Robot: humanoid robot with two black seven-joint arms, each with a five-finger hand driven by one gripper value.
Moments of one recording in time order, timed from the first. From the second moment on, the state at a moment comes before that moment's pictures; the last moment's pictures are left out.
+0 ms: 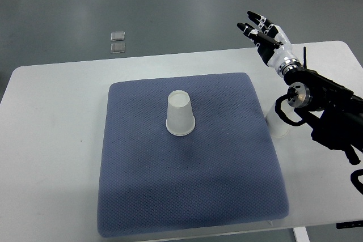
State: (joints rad) left arm -0.02 0.00 -0.04 -0.19 0.05 0.13 -0.05; right arm 0.88 -0.17 0.55 0.56 0.02 0.07 0.40
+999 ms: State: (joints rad) left arm -0.02 0.00 -0.05 -0.17 0.05 0.14 -0.05; right arm 0.90 -0.16 0.55 0.56 0.02 0.05 0.40
